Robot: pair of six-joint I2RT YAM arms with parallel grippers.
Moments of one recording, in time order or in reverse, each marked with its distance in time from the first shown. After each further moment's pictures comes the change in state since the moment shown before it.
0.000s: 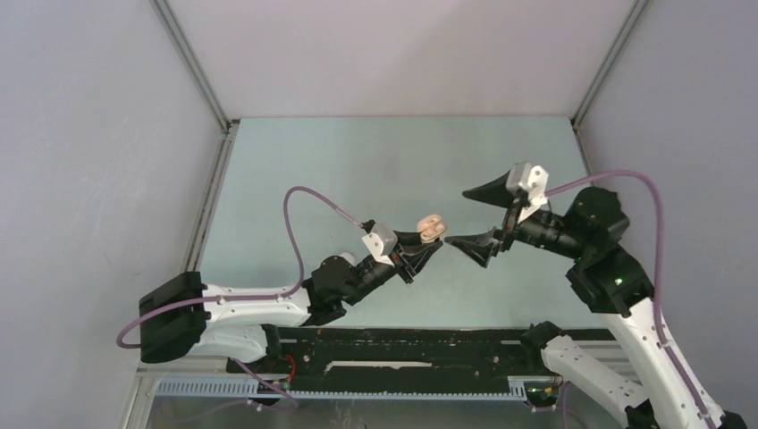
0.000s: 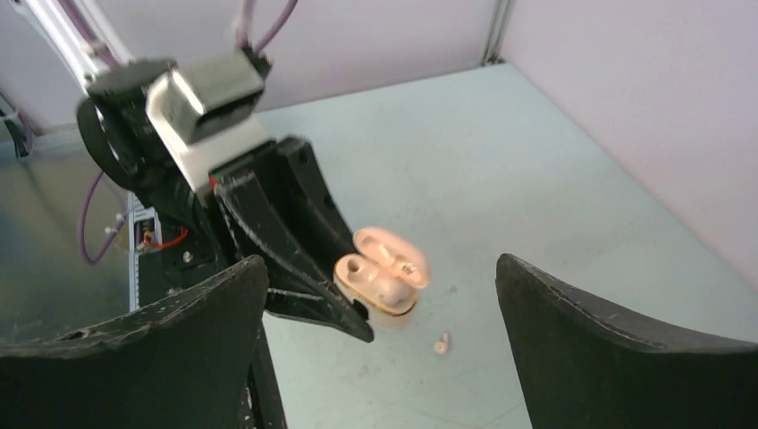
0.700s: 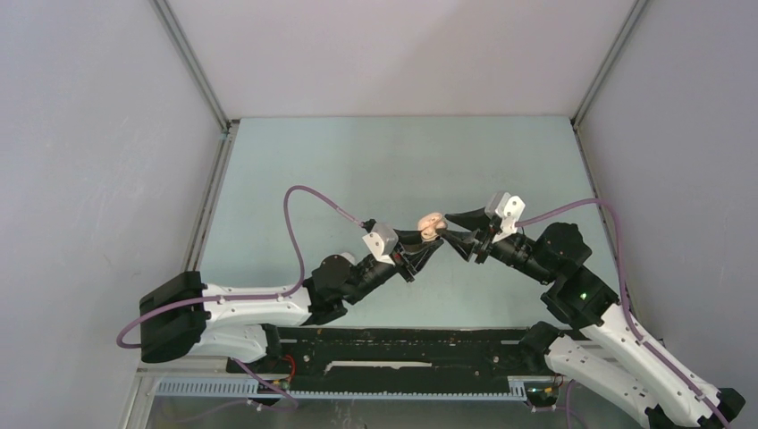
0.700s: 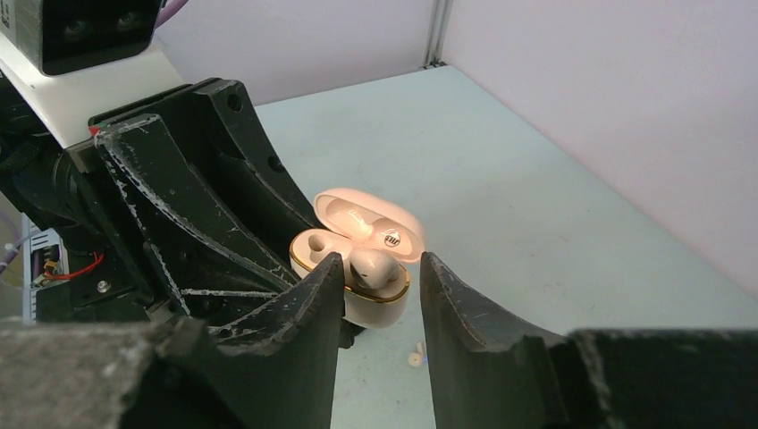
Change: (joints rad) left arm 0.000 0.001 0.006 0.003 -0.001 0.013; right arm 0.180 -0.094 -0.303 0.303 0.323 -0.006
